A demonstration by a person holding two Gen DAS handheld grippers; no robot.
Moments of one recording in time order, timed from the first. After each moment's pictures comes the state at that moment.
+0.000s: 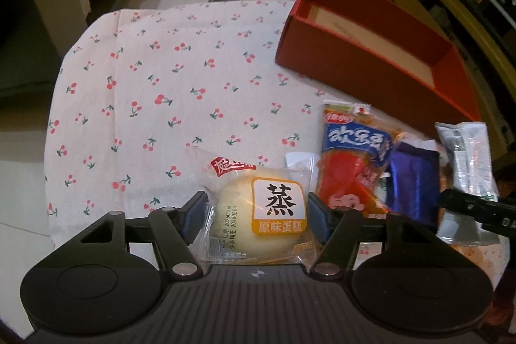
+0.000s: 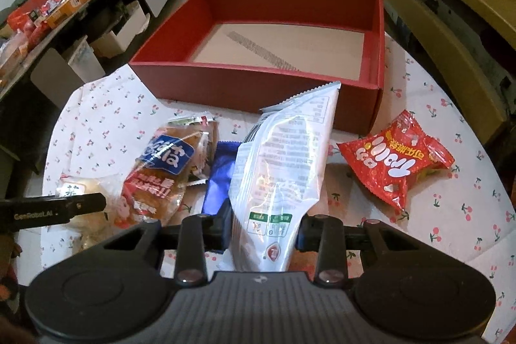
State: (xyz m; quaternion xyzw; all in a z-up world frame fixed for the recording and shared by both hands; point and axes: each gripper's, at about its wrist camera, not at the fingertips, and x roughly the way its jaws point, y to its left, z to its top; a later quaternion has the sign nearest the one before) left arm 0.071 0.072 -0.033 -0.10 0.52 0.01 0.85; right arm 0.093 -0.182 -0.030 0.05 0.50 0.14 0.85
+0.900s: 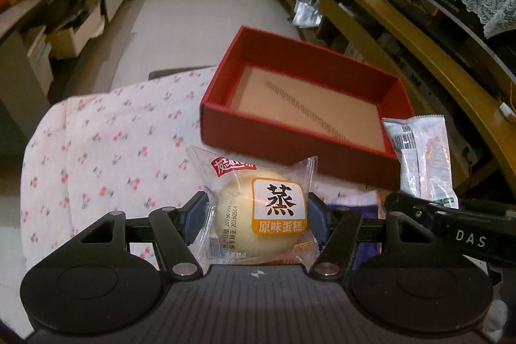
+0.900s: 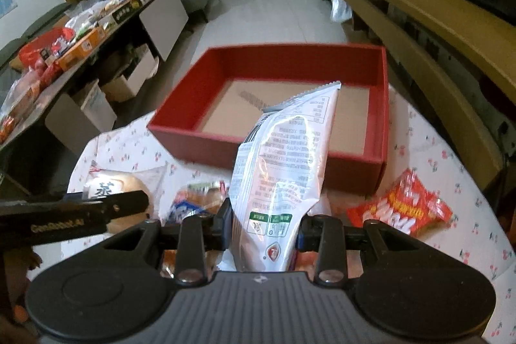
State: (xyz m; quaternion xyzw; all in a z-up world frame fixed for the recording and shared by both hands) left arm 0.110 0.019 0.012 -0.06 0.45 -0.04 0.89; right arm 0.111 -0.182 0.009 0.08 0.44 0.14 0.88
